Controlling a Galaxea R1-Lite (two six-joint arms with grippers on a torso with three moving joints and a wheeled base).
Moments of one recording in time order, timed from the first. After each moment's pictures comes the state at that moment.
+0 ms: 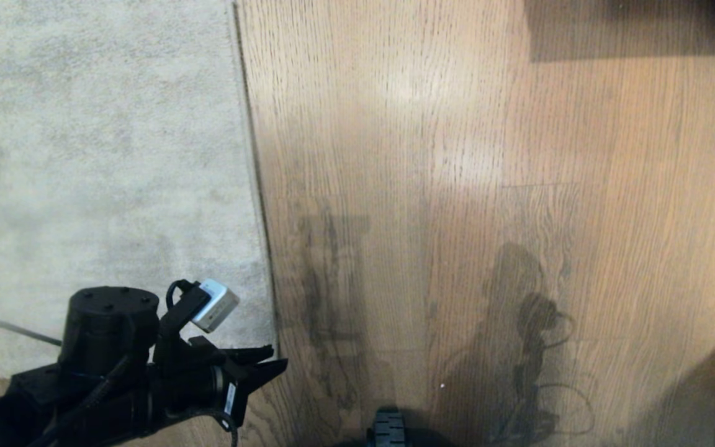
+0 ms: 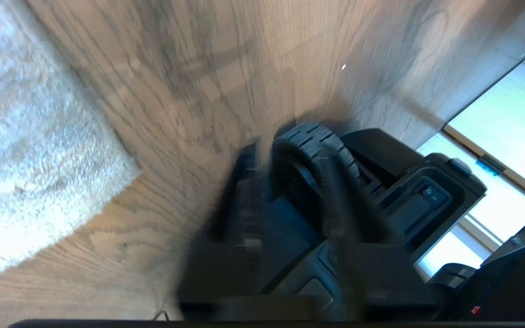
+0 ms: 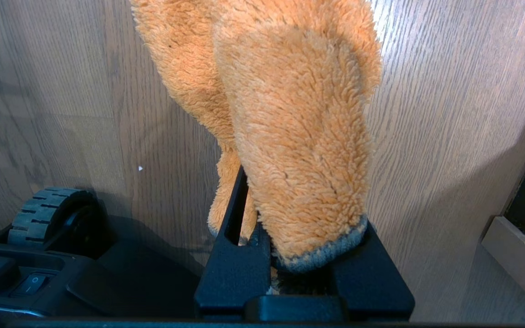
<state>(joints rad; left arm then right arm) -0.47 1.56 -0.31 -0.68 -0.27 -0.06 0.00 0.00 0.00 0.00 0.06 -0.09</state>
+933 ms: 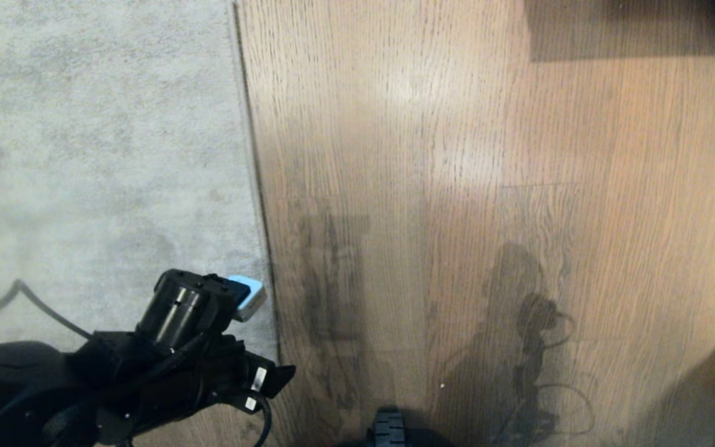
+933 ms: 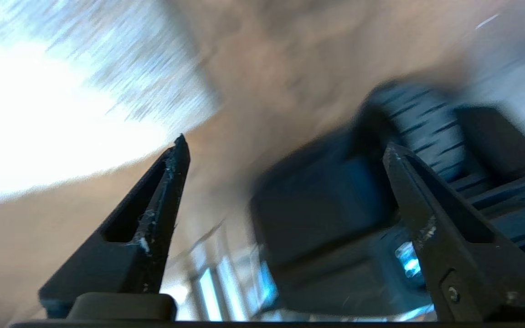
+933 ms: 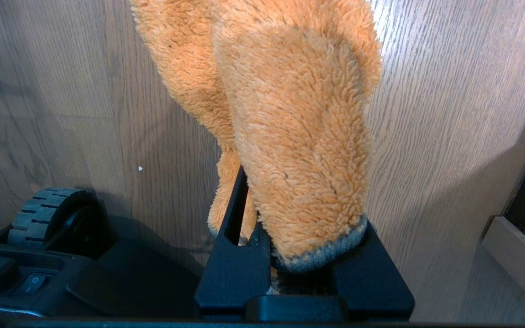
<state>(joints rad) -0.61 1.62 -0.57 -0.21 0.17 -0.14 0.00 0.00 0.00 0.00 0.06 -0.09</state>
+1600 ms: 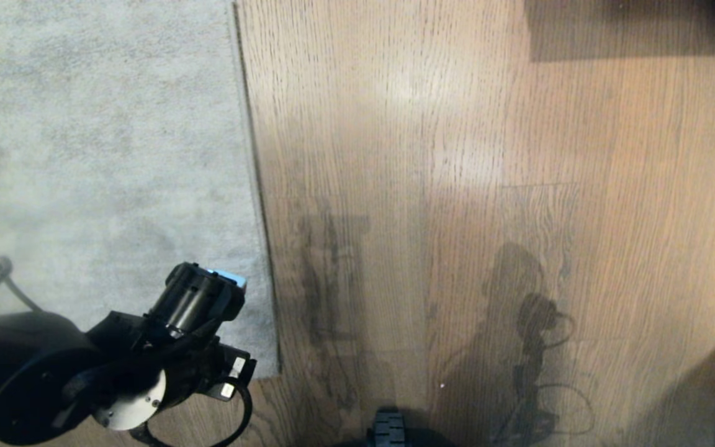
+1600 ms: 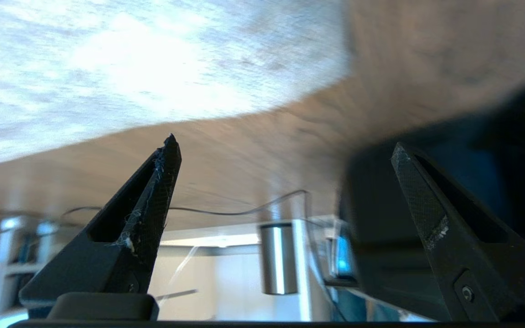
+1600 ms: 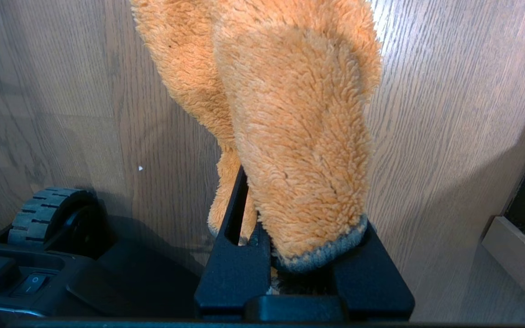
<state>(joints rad) -0.57 1.65 -0.66 -0.01 0.47 -0.14 0.00 0.00 0.00 0.00 0.06 -0.09</state>
